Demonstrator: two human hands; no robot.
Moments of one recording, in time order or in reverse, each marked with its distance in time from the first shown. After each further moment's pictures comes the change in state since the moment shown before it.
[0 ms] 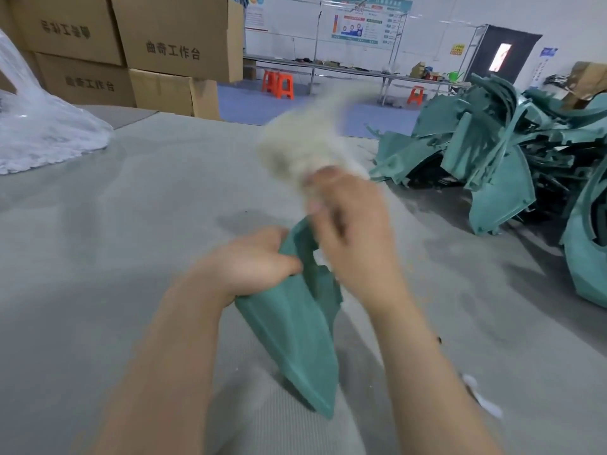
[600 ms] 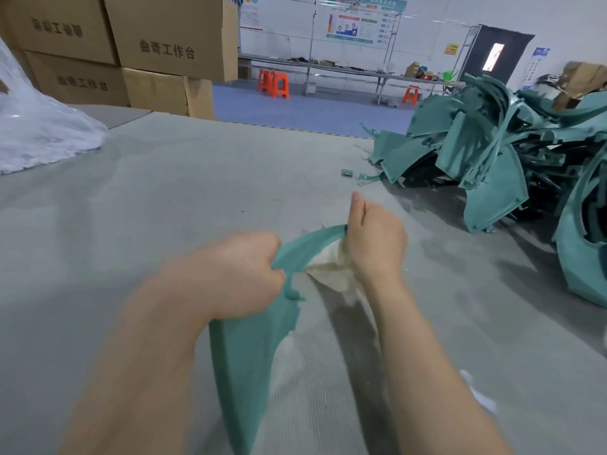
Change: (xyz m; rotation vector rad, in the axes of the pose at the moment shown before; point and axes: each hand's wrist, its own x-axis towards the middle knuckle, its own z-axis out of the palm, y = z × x) left_hand -0.027 0.014 -0.011 0.487 -0.063 -0.035; right_hand 0.008 0.046 0.015 -0.324 -0.028 0.552
